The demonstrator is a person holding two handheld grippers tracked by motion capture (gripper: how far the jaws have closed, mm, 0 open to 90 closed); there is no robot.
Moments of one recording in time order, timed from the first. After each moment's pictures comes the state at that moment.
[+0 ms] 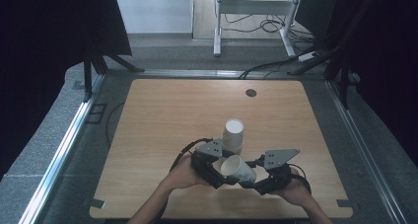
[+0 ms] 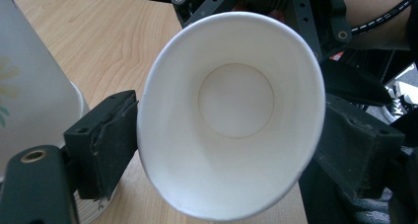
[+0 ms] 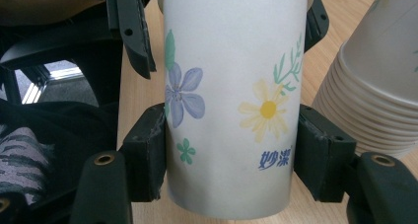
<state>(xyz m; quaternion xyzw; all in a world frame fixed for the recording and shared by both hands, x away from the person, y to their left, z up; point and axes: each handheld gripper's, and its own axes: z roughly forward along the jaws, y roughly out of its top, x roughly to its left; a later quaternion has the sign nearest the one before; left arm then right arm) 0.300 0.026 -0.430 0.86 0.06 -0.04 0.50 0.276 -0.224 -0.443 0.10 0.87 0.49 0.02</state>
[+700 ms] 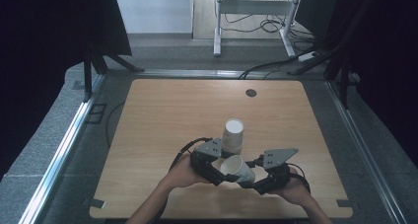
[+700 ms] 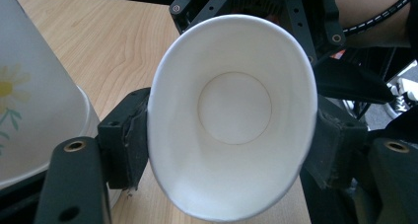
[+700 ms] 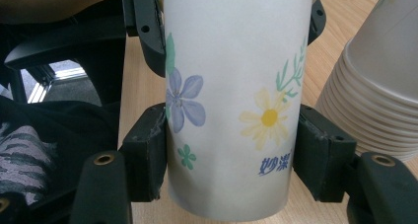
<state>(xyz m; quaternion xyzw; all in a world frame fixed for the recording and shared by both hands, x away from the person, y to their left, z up) 0.300 0.028 -0.425 0.87 0.05 -0.03 0.50 0.278 -0.223 -0.445 0.10 0.87 0.49 0.01</state>
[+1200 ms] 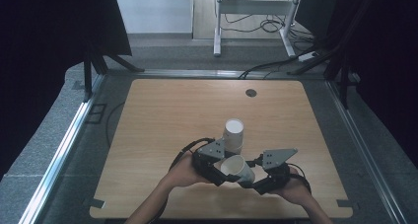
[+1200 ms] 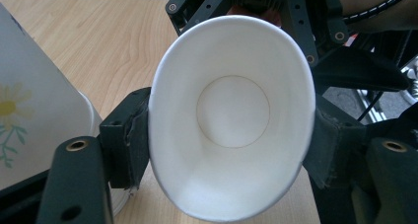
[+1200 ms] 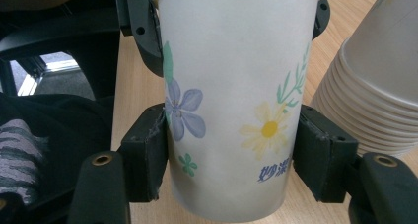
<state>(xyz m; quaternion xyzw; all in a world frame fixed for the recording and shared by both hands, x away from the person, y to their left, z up) 0.297 0.023 -0.418 0.88 0.04 -0.01 0.47 0.277 -0.221 -0.443 0.10 0.87 0.48 0.03</state>
